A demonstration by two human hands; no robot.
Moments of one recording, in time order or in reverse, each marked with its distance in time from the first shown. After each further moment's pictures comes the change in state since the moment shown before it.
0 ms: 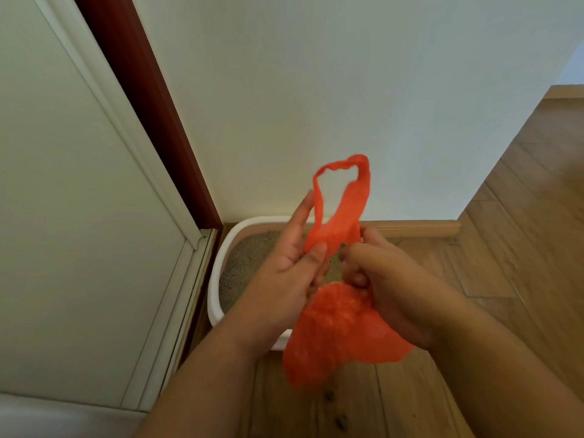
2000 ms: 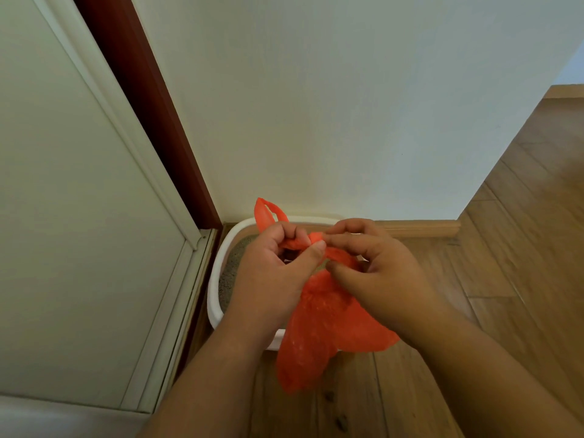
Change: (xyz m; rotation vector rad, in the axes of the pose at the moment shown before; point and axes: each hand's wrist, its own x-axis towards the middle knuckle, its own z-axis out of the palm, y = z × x) left_hand 0.006 -0.007 -0.005 0.196 0.350 0.106; right_hand 0.007 0.011 -0.002 -0.635 0.184 -0.450
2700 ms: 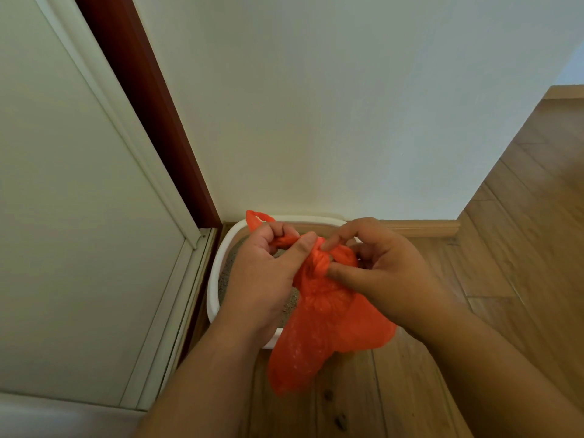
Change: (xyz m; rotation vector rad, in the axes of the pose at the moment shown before) left_hand 0.005 -0.011 -0.004 -0.222 0.036 -0.204; right_hand 0.000 0.003 -0.010 0.171 -0.060 -0.015
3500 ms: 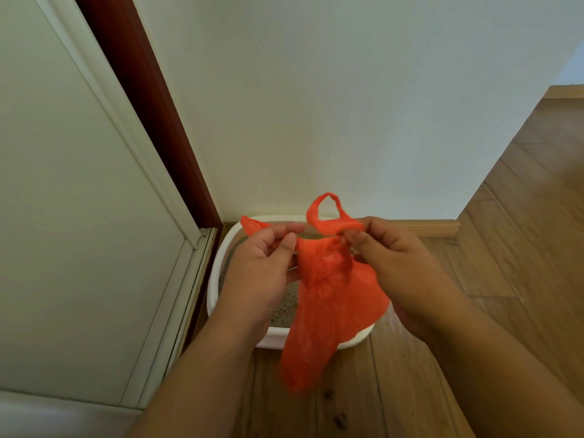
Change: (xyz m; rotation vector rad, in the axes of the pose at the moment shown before) left_hand 0.001 0.005 -0.001 0.097 0.034 -0.072; right_hand 0.002 0.000 -0.001 0.224 0.093 0.228
